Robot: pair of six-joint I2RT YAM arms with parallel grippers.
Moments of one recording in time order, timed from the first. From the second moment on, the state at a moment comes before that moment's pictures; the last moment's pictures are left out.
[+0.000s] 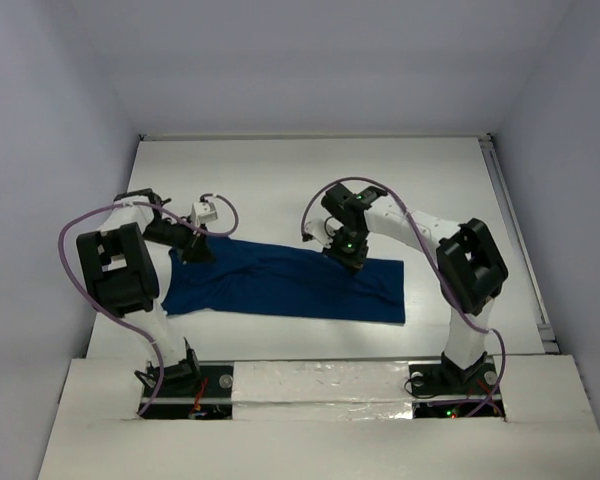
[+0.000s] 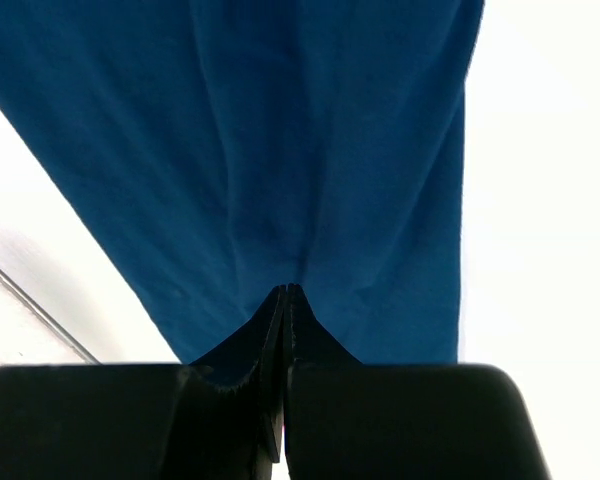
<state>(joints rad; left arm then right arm) 0.24 1.79 1.19 -1.16 0.89 1.40 0.66 1.89 1.46 -1.04 -0.22 -0.55</state>
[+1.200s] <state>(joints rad) 0.28 1.77 1.03 -0.99 0.67 1.28 0.78 2.01 1.51 -0.96 -0.18 -0.49</state>
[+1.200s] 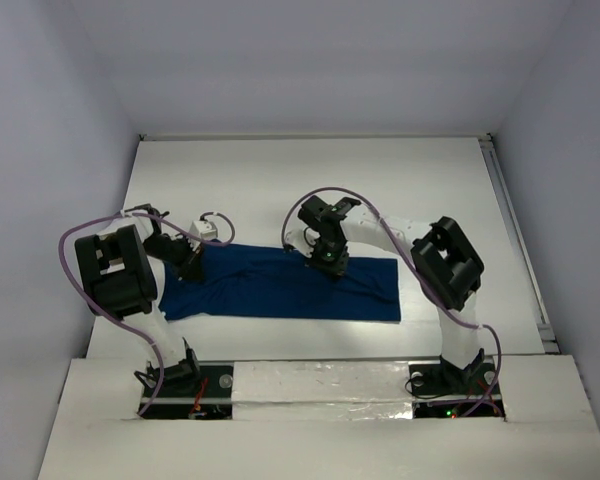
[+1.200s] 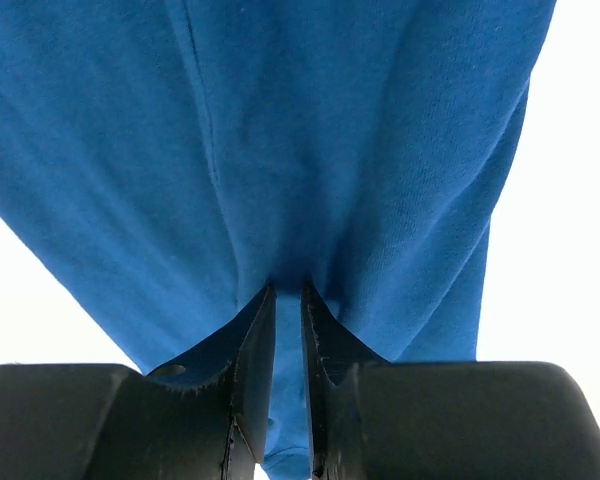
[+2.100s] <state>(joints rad) 0.28 1.78 1.04 -1.01 0.67 1.31 0.68 1.78 1.33 -0.87 0.18 -0.40</state>
